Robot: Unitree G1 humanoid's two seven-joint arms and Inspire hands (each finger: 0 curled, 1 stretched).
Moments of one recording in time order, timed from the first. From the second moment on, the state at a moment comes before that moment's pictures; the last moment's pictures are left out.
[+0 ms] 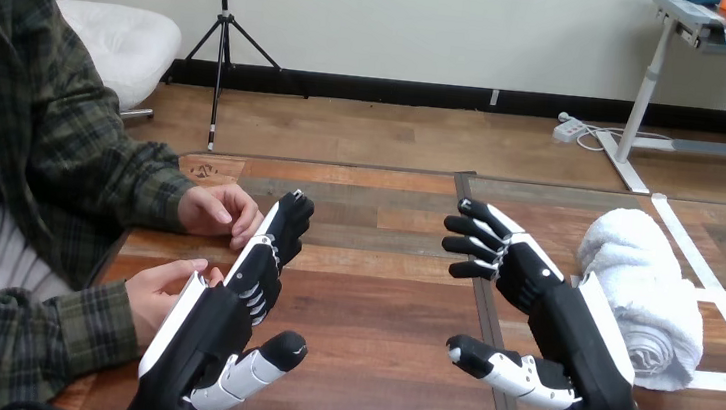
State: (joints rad) left arm 0.06 0.10 -0.02 0.55 -0.19 -0.98 -0.49; right arm -0.06 -0.17 -0.05 0.64 0.04 -1.02 0.38
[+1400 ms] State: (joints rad) left arm 0.07 0.10 -0.02 0.54 -0.15 -0.97 -0.44; right arm -0.03 -0.18 -0.05 0.53 -0.08 -0.89 0.27
